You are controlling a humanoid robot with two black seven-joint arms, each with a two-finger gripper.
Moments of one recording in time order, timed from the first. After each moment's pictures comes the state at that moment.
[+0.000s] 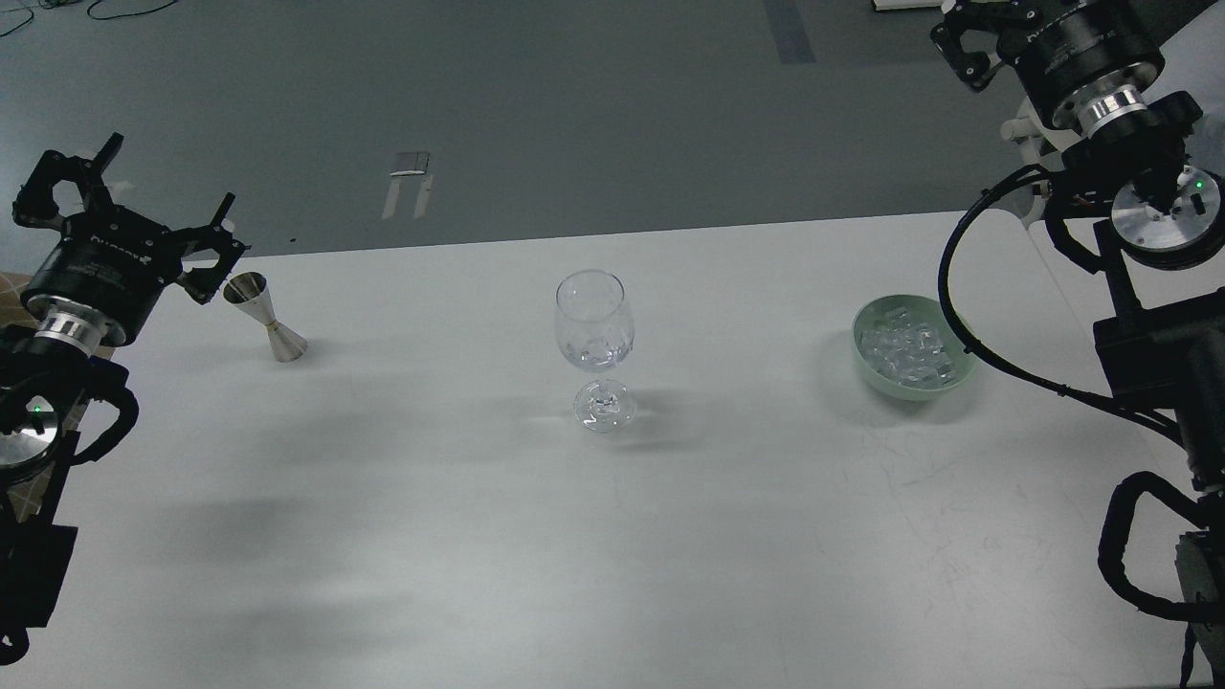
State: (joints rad) left arm -0.31 0.45 -1.57 -1.17 0.06 -0.25 0.16; right arm 0.74 -0.16 1.57 0.99 -0.36 0.23 -0.10
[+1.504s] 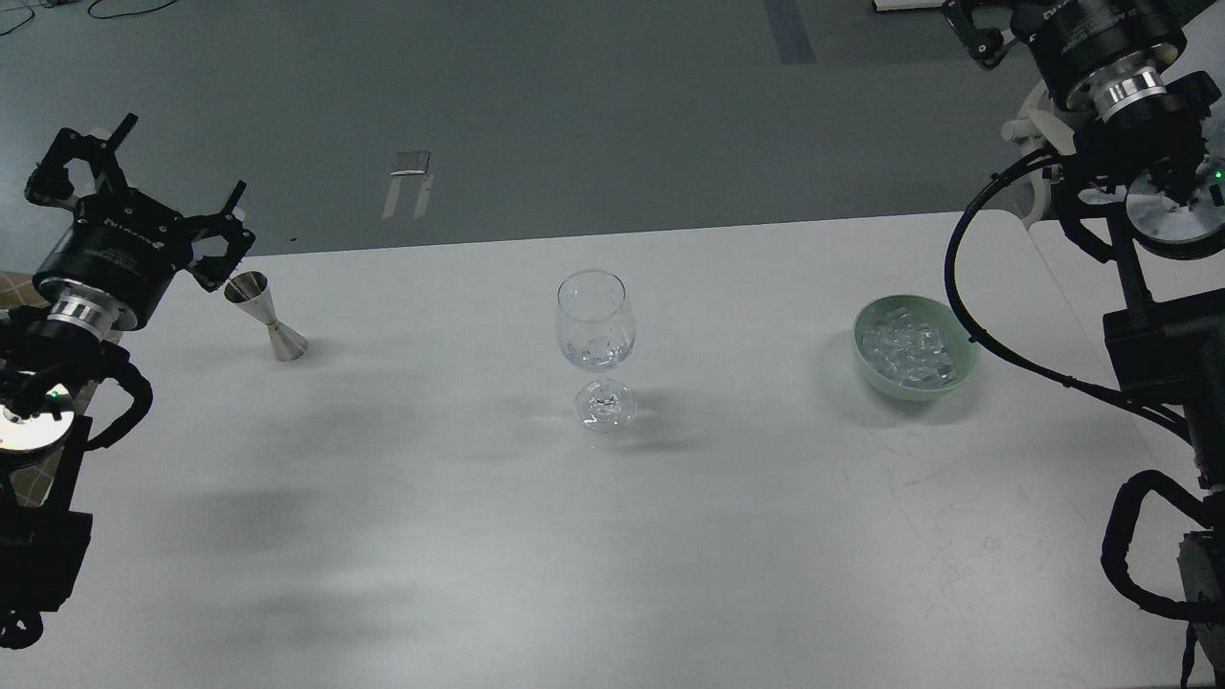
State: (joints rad) left arm -0.34 0.42 -1.57 -1.17 0.17 -0.25 0.16; right arm 0.74 -0.16 1.59 1.04 -0.36 0.23 -0.10
